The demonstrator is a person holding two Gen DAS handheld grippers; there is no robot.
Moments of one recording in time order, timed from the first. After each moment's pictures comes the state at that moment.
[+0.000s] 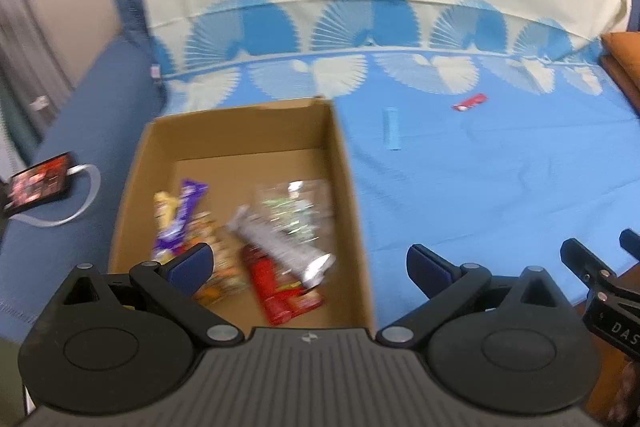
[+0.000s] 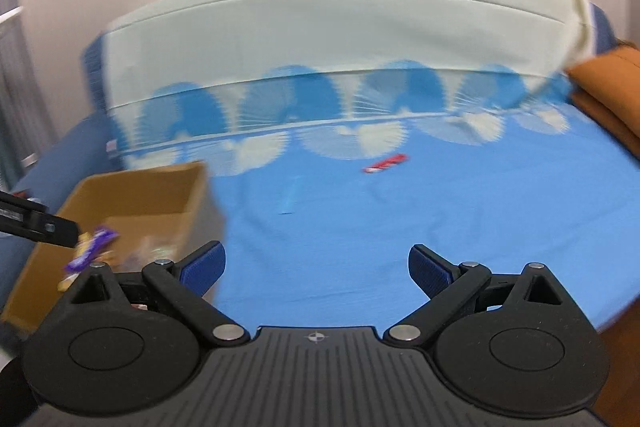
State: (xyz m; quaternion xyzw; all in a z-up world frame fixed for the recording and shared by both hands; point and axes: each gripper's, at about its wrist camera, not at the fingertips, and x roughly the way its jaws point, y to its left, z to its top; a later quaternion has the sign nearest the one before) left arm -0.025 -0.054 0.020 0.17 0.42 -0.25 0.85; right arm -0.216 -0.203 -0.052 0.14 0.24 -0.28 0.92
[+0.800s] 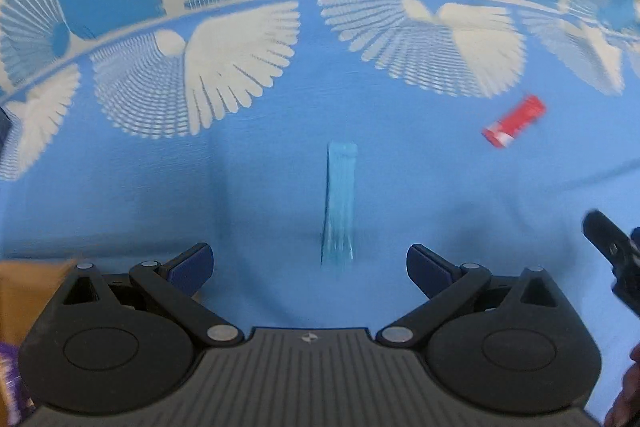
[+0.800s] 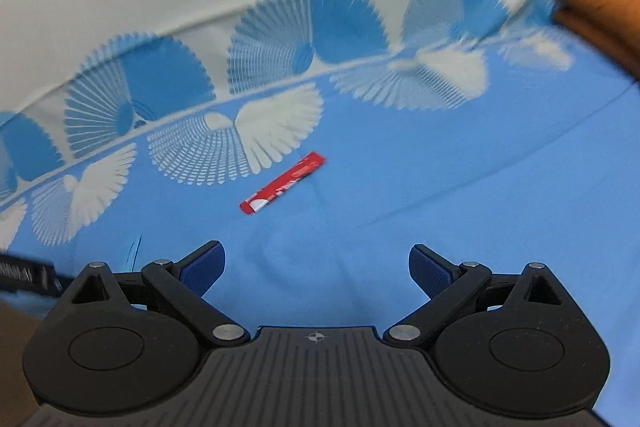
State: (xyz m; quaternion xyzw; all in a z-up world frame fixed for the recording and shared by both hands) left arm 0.200 -0.332 -0.158 0.20 0.53 -0.24 0.78; right arm -0.012 -0.470 -0.169 0.23 0.30 -0.34 0.86
